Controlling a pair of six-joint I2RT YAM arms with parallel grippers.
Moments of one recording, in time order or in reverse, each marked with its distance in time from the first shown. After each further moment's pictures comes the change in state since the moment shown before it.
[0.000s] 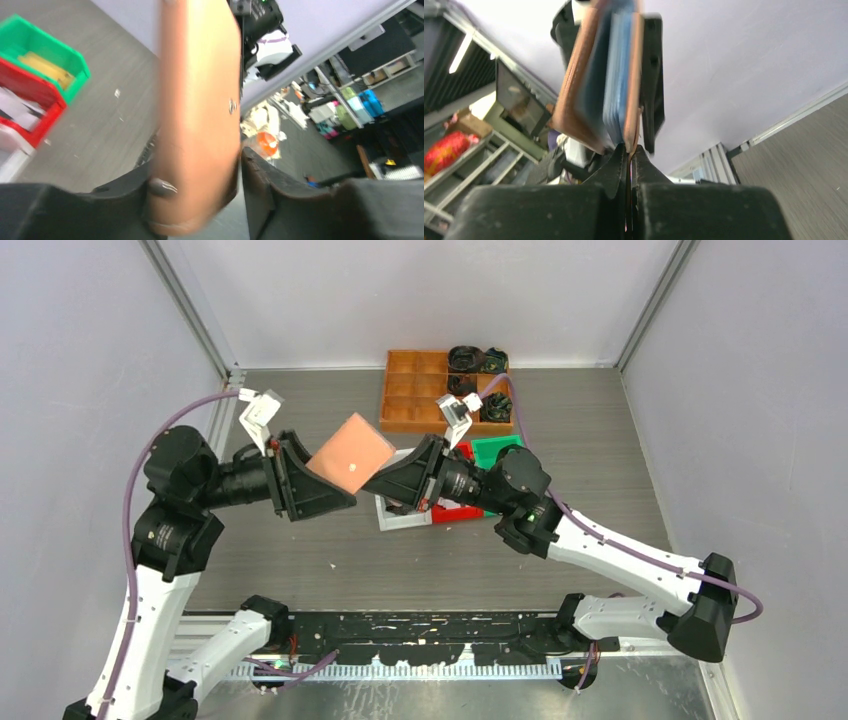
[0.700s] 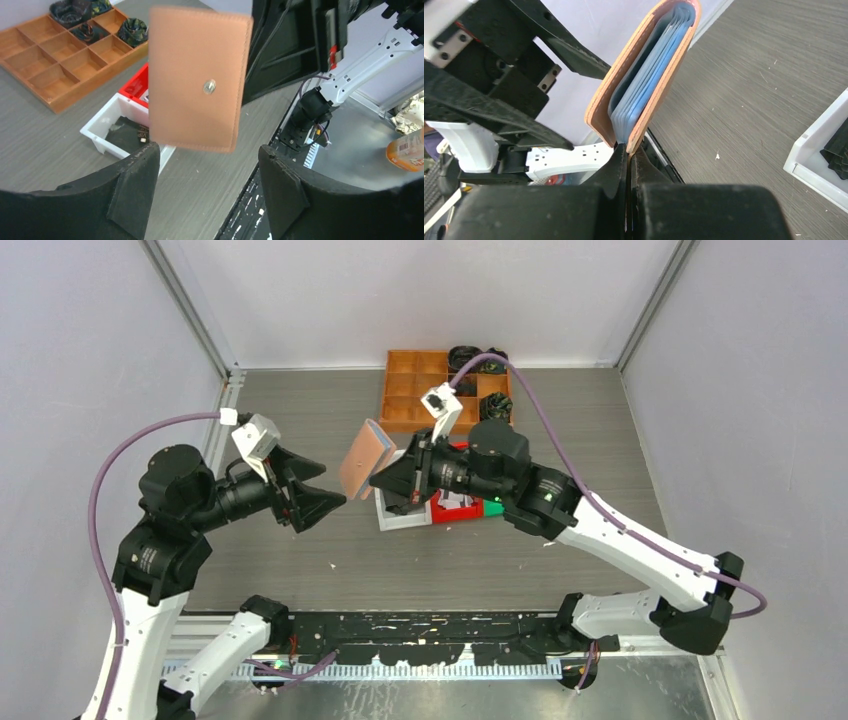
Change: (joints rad) left arm -0.021 -0.068 0.012 -0.307 -0.341 0.617; right arm 0.008 0.032 0.306 -0.751 0.211 -0.259
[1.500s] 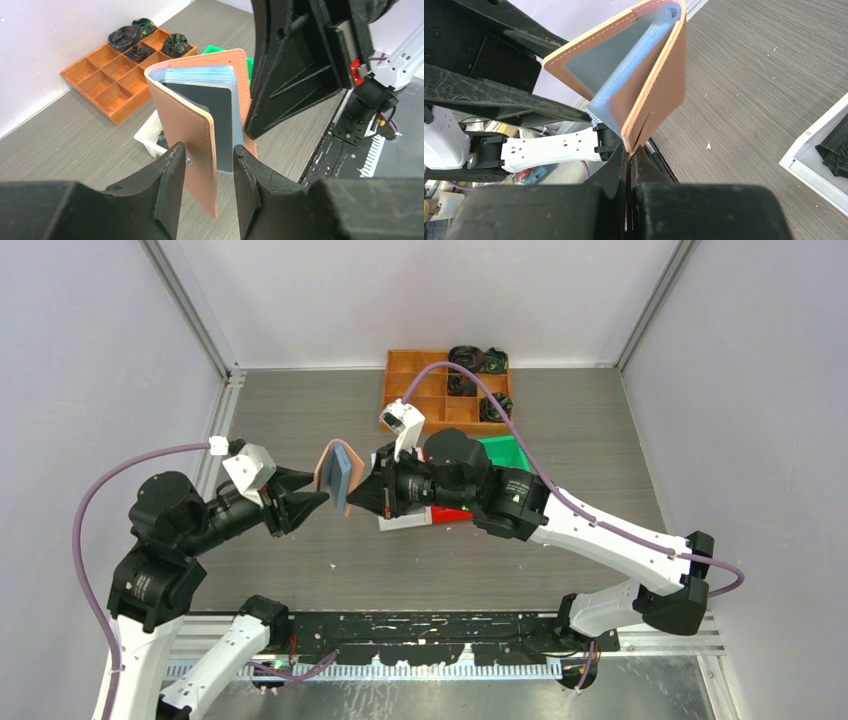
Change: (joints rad) left arm -0.001 -0.127 -0.093 0.047 -0.085 0.201; right arm 0.140 0.156 0.135 -0.109 0.108 -0.105
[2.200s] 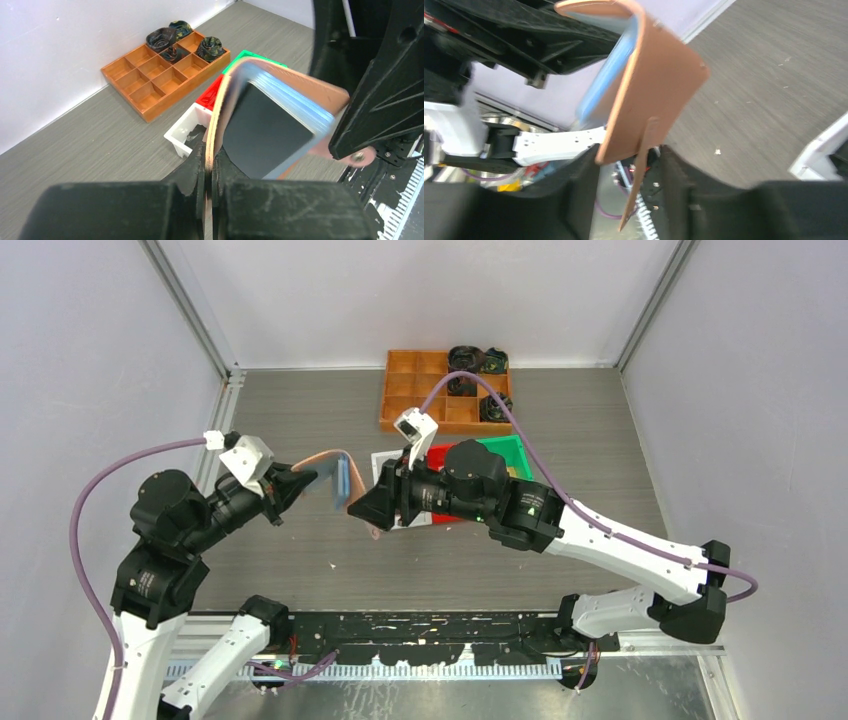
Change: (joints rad) left arm 0.000 0.002 -0.023 0.067 -0.148 0.003; right arm 0.008 -0.092 -0.110 0.108 -0.024 0.003
